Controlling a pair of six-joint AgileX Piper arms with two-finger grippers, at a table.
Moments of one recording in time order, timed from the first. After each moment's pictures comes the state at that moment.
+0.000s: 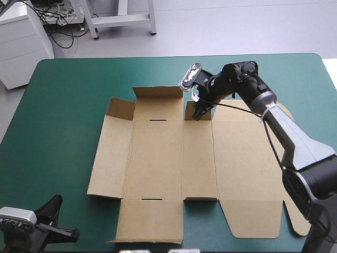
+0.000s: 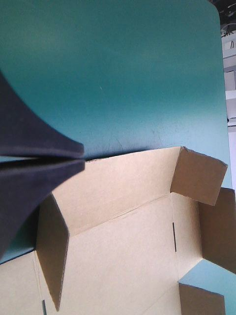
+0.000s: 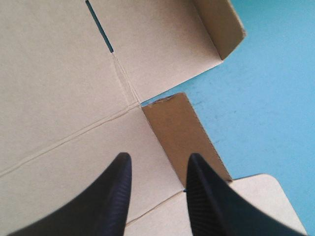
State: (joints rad) left arm -0.07 -0.02 -0.43 -0.14 0.86 0.09; right arm 0.42 1.86 -1.80 0.20 1.00 -0.75
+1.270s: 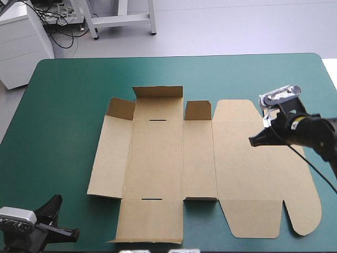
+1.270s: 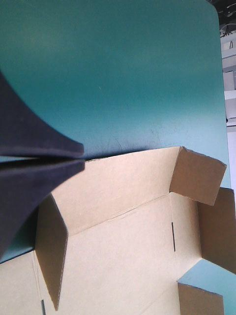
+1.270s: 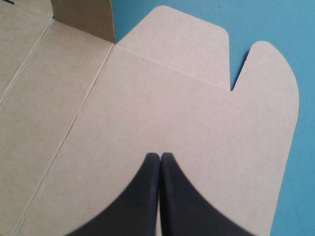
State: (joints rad) left arm -0.07 -0.02 -0.43 -0.14 0.85 0.09; right arm 0.18 1.11 -1.16 0.07 0.96 -0.26
